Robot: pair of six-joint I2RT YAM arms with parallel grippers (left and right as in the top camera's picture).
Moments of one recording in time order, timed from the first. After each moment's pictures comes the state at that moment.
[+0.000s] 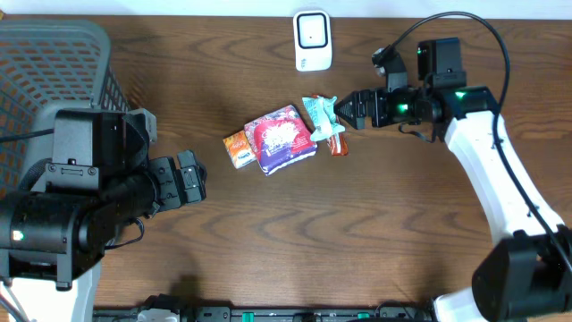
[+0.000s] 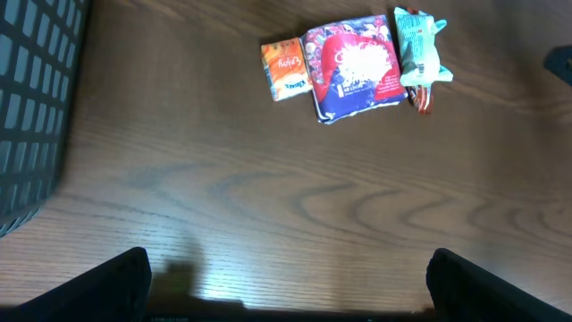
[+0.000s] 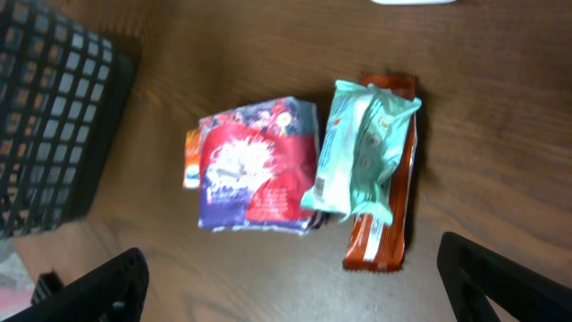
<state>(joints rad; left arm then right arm) -0.11 1.14 1.64 -1.56 0.16 -0.35 0.15 1.69 1.39 -0.68 -0.61 0.06</state>
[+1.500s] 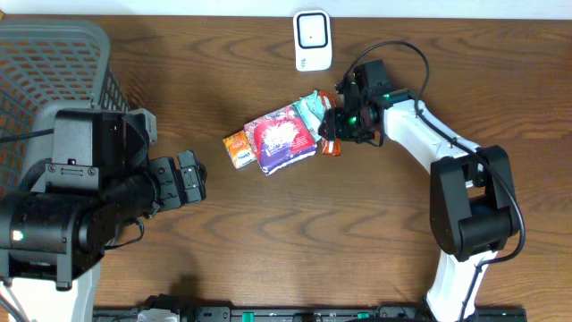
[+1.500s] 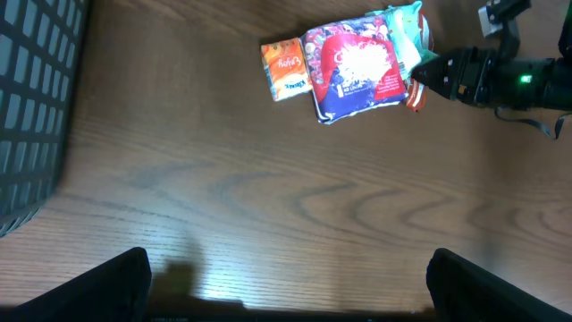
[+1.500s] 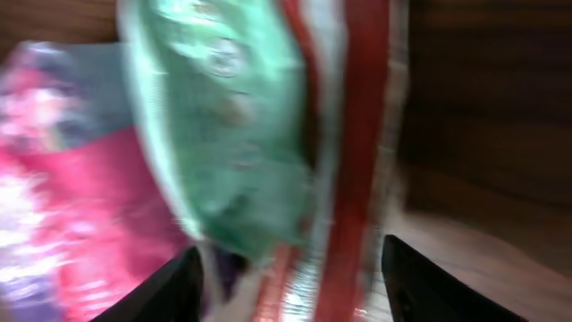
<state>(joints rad) -0.11 1.14 1.64 -1.56 0.16 -0.35 0.29 2.04 1.39 -0.57 -0.33 0.28</state>
